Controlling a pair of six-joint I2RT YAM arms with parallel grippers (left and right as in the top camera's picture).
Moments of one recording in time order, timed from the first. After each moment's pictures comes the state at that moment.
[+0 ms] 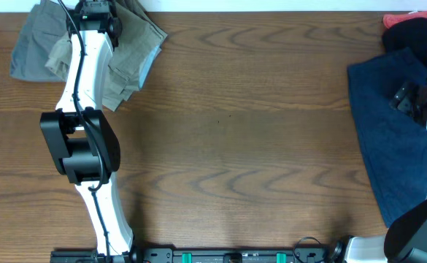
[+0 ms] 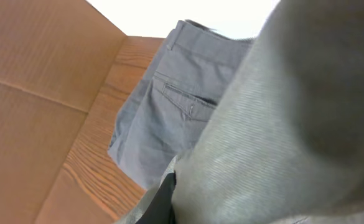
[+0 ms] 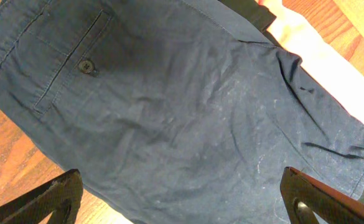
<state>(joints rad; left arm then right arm) 0.04 2.23 2.06 -0.63 -0.65 0.02 -0.38 1.60 1.34 -0.84 0.33 0.28</state>
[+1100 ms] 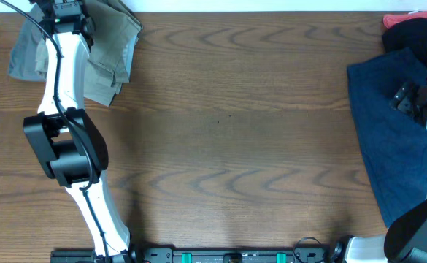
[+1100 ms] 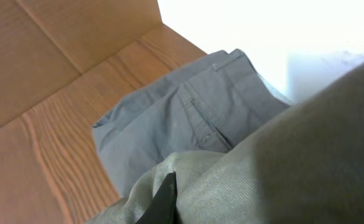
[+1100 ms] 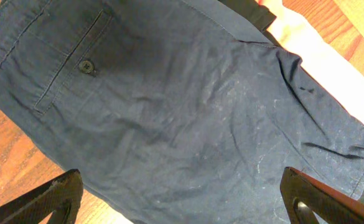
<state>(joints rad) 0.16 2.23 2.06 -0.56 -0.60 -0.39 -0.38 1.60 1.34 -0.84 0.33 0.28</state>
